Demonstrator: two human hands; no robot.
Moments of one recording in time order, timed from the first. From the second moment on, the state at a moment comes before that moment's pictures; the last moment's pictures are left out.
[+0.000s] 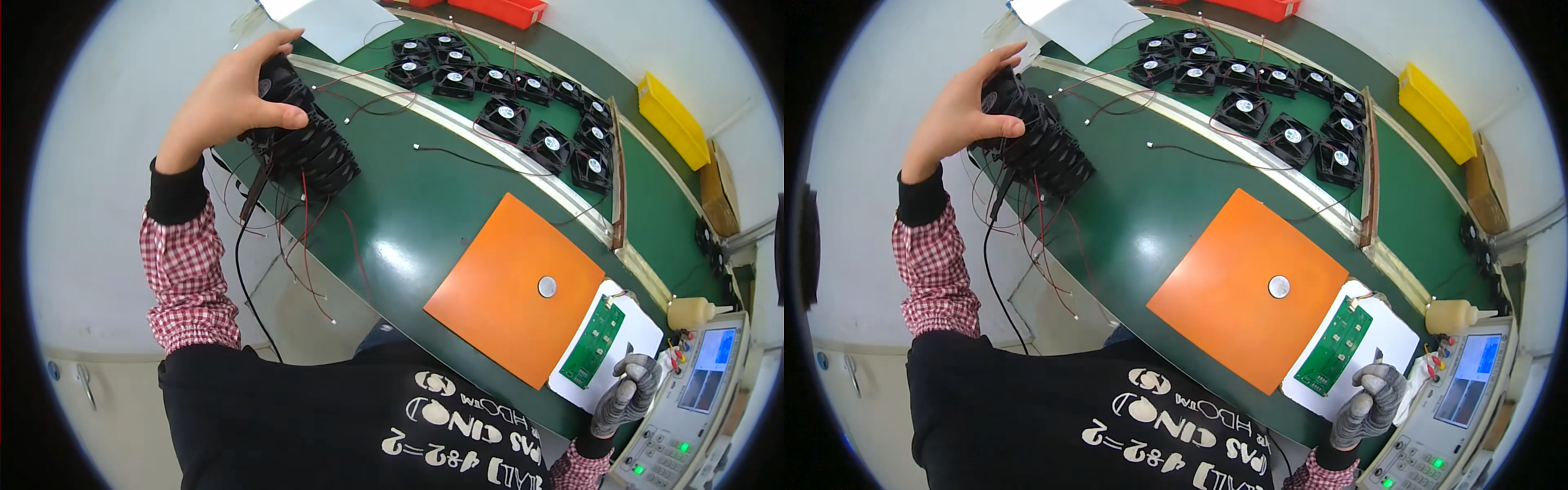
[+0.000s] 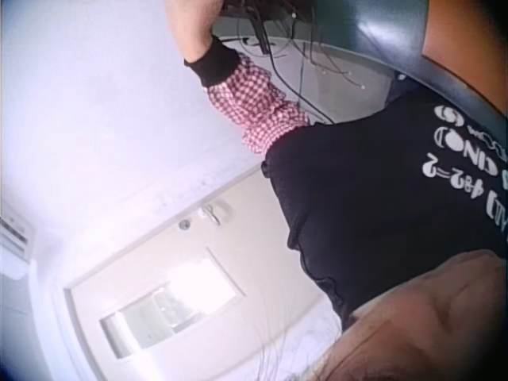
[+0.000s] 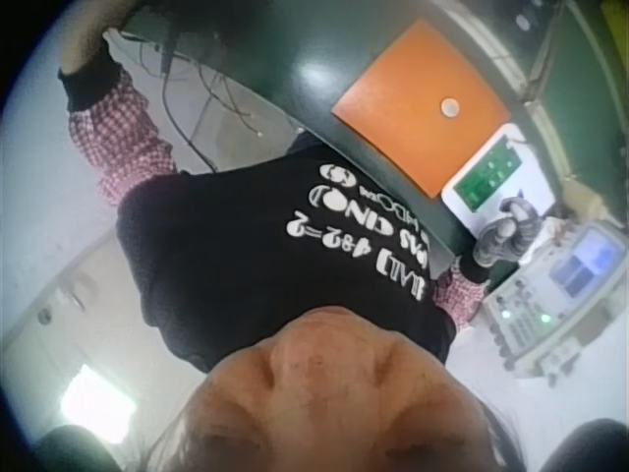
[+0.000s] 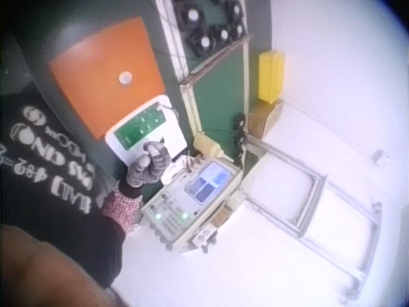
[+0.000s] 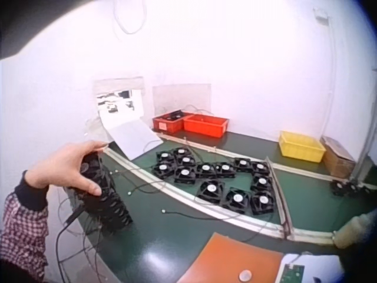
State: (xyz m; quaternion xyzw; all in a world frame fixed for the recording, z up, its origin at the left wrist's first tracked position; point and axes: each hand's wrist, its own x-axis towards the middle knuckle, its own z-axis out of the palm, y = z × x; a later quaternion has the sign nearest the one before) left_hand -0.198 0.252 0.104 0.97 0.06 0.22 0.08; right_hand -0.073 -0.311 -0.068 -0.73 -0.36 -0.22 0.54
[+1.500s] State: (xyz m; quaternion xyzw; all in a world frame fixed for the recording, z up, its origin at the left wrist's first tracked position) left_hand -0.186 0.158 -0.033 0.97 0.21 0.07 0.14; right_hand -0.074 -0.309 -0.056 -0.80 -0.34 -0.18 0.46
